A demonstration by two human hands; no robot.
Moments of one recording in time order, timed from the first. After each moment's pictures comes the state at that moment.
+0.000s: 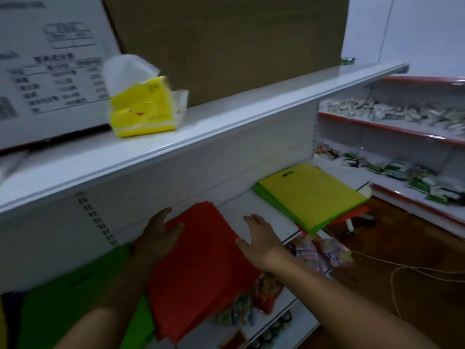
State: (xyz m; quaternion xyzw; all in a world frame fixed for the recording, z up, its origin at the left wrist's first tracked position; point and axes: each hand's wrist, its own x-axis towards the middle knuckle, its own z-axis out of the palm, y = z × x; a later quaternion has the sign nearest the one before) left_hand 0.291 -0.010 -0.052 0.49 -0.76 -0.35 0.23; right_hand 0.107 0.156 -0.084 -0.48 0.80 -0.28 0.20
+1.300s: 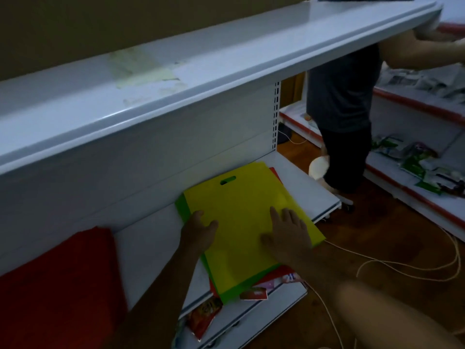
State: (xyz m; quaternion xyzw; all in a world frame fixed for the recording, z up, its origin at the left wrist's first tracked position) left_hand -0.114 0.016 -0.163 0.55 -0.71 -0.43 0.07; right_hand -0.271 0.167 -0.178 -0.44 0.88 -0.07 0.20
